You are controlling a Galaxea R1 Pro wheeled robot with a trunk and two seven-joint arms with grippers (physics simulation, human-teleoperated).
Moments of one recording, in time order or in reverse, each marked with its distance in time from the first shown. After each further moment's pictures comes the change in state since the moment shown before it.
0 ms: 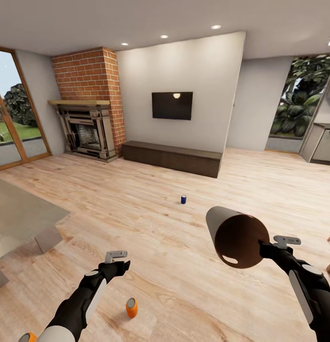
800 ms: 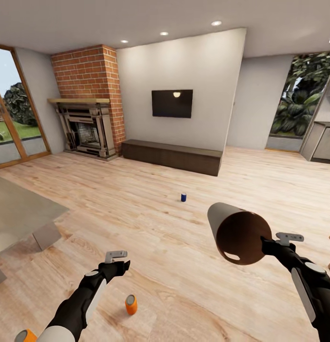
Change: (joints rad) left arm 0.000 0.000 0.000 0.001 -0.002 -0.003 0.000; right arm -0.001 -0.008 -0.008 -0.033 0.002 -0.002 -0.001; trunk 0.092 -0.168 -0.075
